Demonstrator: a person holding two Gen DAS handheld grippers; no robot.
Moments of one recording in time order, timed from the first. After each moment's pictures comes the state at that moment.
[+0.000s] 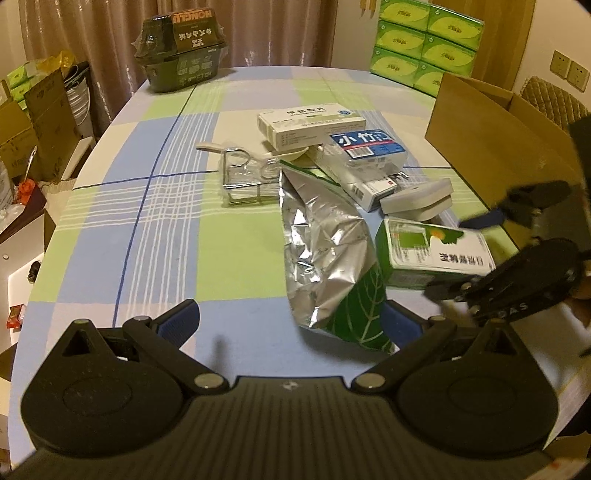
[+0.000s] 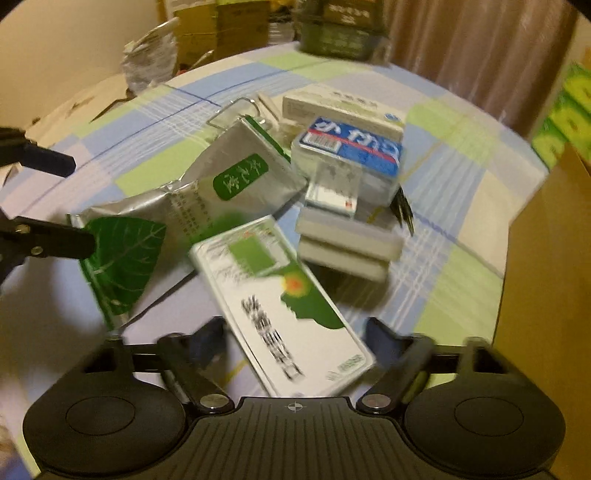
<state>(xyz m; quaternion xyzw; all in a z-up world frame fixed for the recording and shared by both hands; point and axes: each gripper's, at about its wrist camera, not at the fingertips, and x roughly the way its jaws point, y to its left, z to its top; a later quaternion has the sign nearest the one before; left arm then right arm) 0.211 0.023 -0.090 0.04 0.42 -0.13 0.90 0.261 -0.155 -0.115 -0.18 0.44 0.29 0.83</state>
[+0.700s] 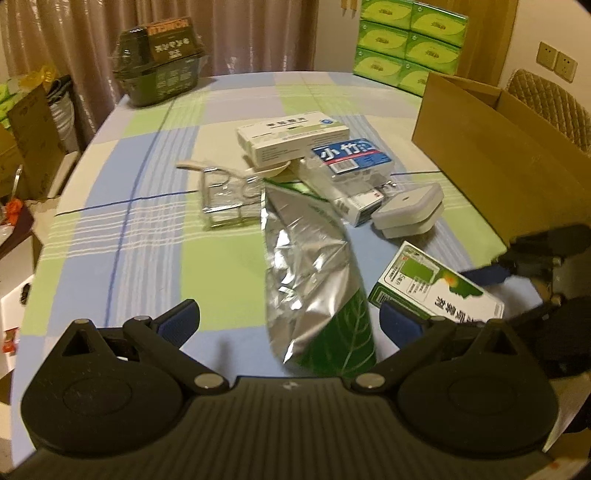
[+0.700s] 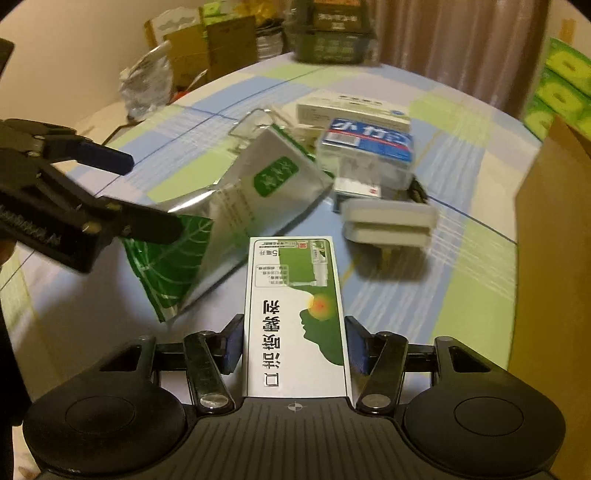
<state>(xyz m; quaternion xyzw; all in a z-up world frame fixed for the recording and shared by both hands) 0.234 0.007 -0.087 0.05 0.42 -0.16 0.89 0.228 -0.153 -0.112 -0.13 0.44 0.28 0.84</state>
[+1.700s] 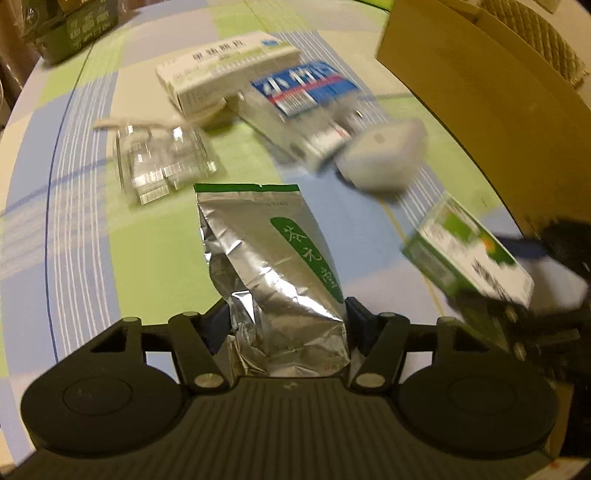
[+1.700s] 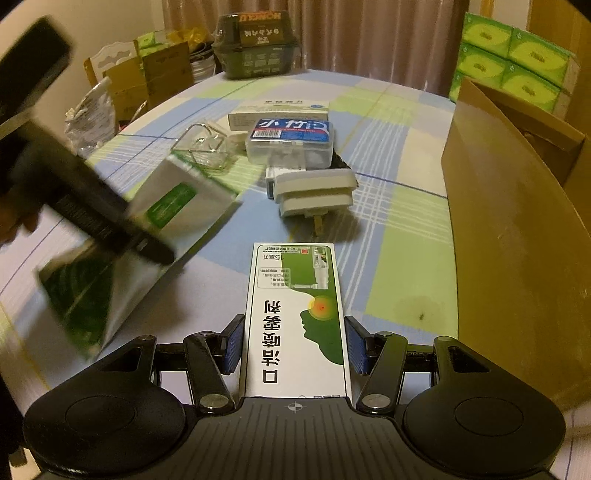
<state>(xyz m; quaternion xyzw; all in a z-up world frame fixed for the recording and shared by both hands) 0.276 -0.021 -0.109 0.10 0.55 -0.23 0.80 0.196 -0.183 -0.106 -0.08 0.42 0.20 0.88</state>
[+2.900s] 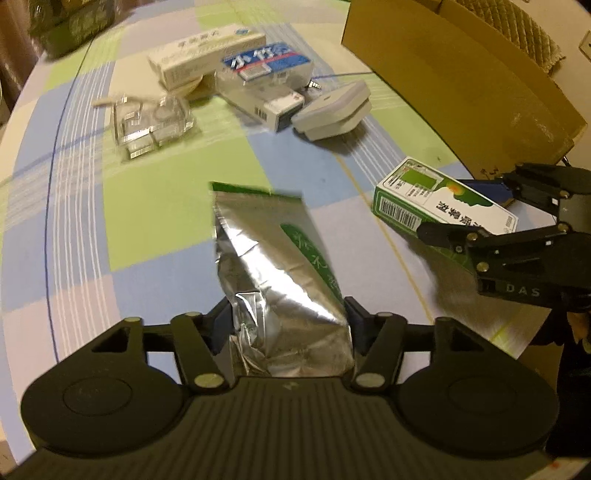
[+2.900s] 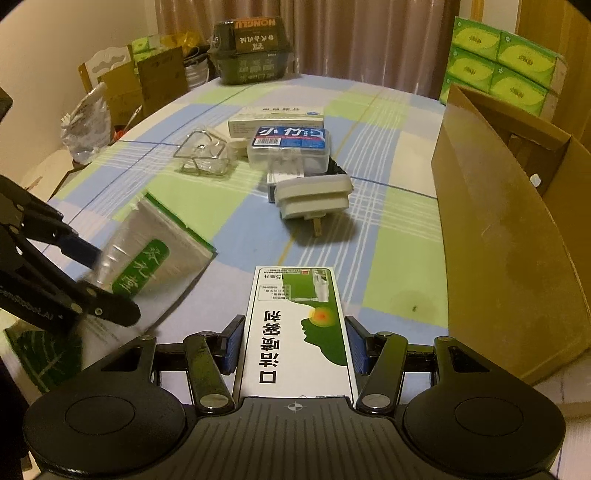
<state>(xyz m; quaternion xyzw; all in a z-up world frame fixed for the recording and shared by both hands) 0.220 -0.014 -0.095 0.10 0.55 -0.24 0.80 0.182 -0.180 -0.091 -0.08 0.42 0.19 0.88</state>
